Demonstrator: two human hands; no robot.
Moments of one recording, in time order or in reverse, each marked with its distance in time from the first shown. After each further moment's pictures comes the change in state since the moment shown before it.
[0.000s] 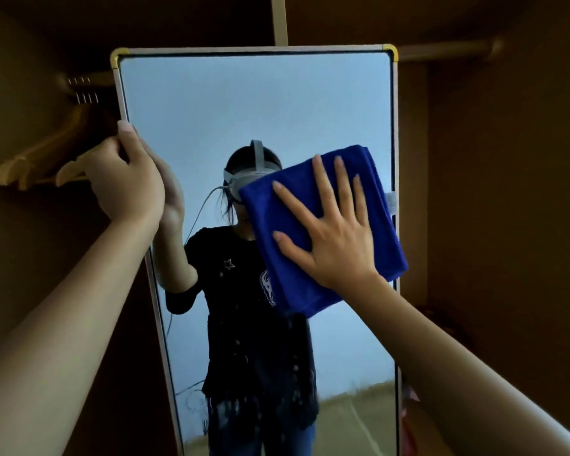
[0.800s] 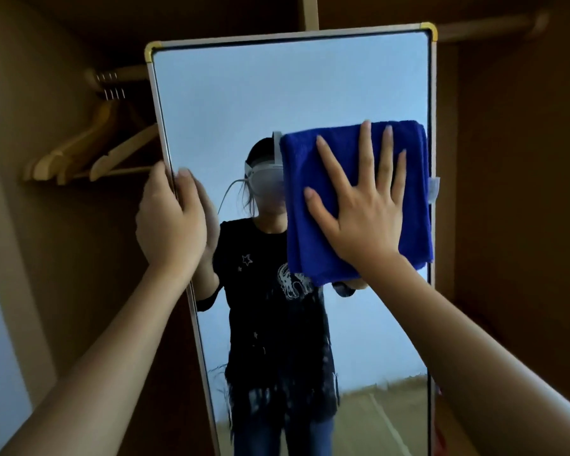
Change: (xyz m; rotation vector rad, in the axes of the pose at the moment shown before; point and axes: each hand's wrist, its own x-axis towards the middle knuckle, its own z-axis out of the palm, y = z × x) left_hand -0.043 -0.028 -0.028 0.249 -0.176 0.167; right_hand 0.023 -0.014 0.001 -0.015 0.034 0.240
